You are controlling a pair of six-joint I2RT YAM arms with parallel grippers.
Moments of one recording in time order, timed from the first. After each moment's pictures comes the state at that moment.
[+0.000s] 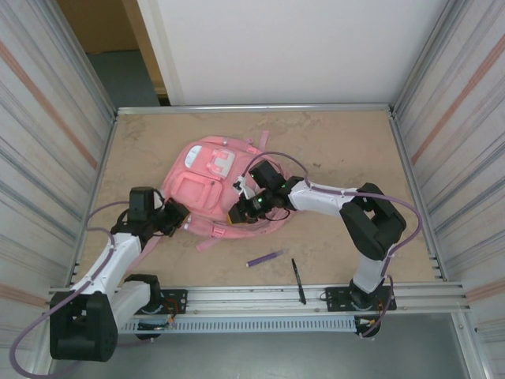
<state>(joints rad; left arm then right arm) -0.06 0.96 0.44 -0.32 0.47 -0.94 0.79 1.79 1.11 -0.25 -0.79 0.63</state>
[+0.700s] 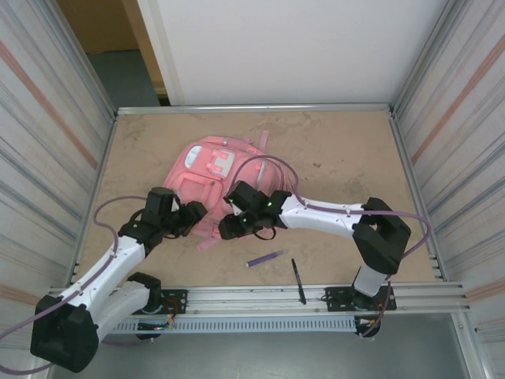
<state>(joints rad) -0.35 0.91 0.49 -0.38 0.27 -1.02 1.06 1.69 1.18 -0.46 -0.16 0.67</state>
